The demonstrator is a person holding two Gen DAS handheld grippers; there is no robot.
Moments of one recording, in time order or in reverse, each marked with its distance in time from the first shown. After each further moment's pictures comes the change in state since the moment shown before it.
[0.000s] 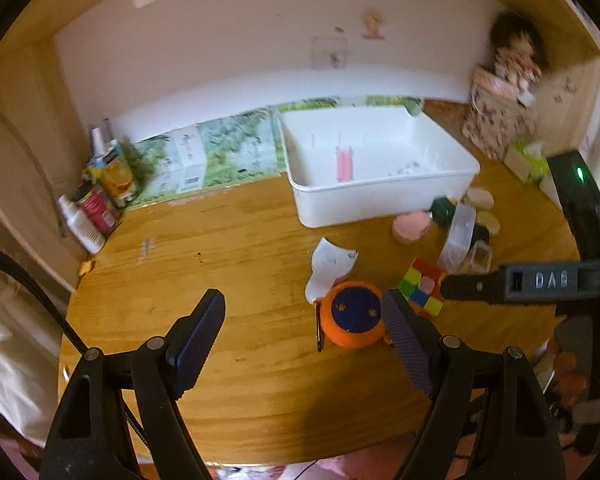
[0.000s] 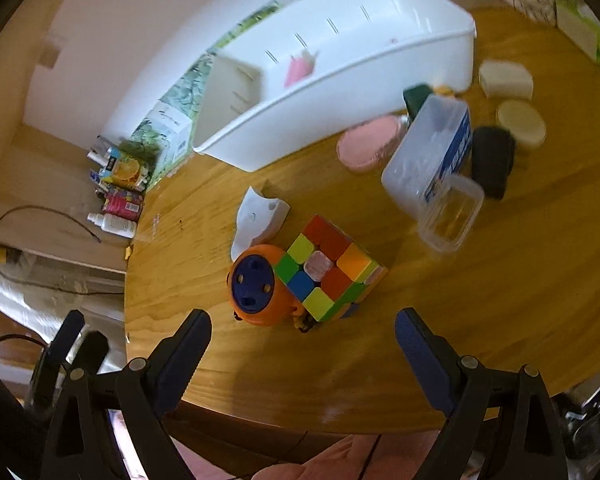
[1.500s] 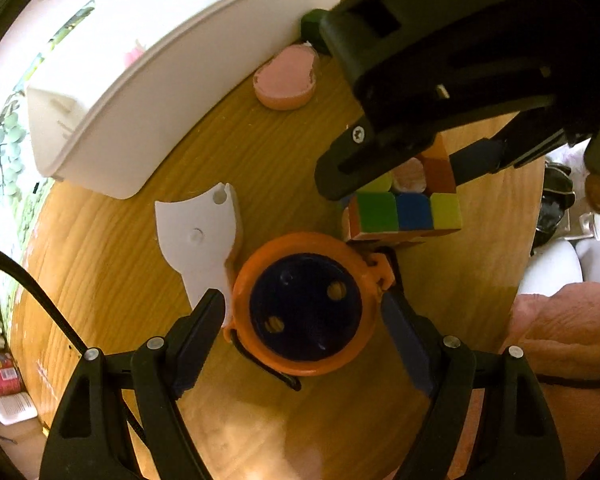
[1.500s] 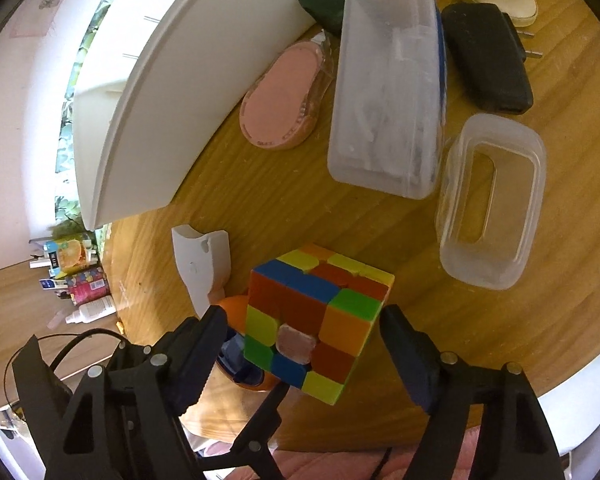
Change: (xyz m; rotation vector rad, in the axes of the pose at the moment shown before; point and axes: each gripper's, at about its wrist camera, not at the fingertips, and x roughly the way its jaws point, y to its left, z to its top) left arm 0.155 -0.066 -0.001 0.670 0.488 -0.377; right arm 0.075 -0.041 0.042 0.465 0.203 -0.051
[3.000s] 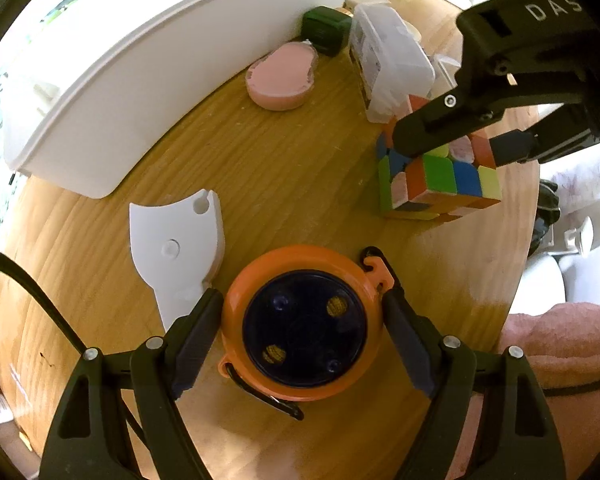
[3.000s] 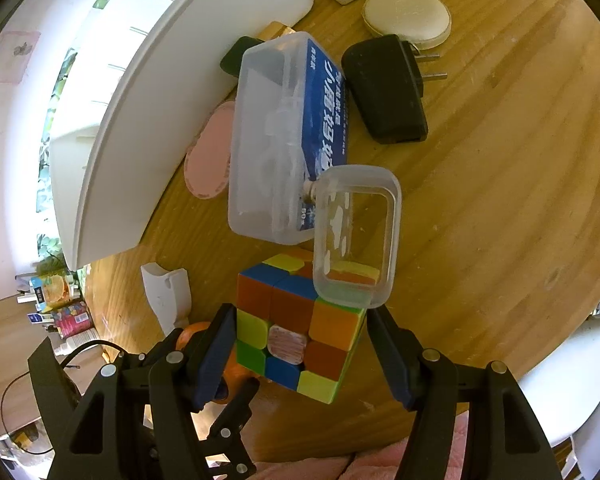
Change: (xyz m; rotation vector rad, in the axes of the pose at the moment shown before) left arm 0.012 0.023 0.020 -0.034 -0.007 -0.088; right arm -0.017 -0.029 0.001 0.077 -0.087 -0.069
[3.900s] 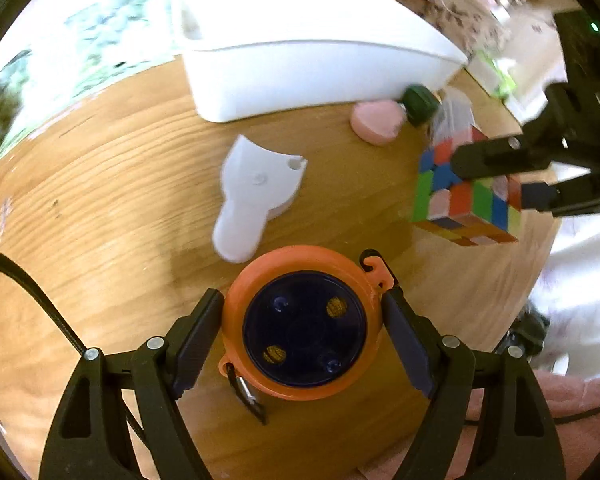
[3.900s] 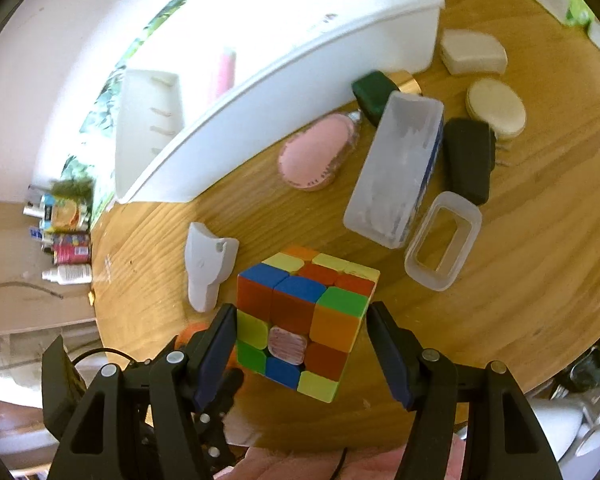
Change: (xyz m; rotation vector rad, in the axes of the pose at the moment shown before) left arm -0.030 0.031 -0.069 -0.472 -0.206 0.026; right arm -0.025 0.050 -0.023 -0.331 -0.060 -0.016
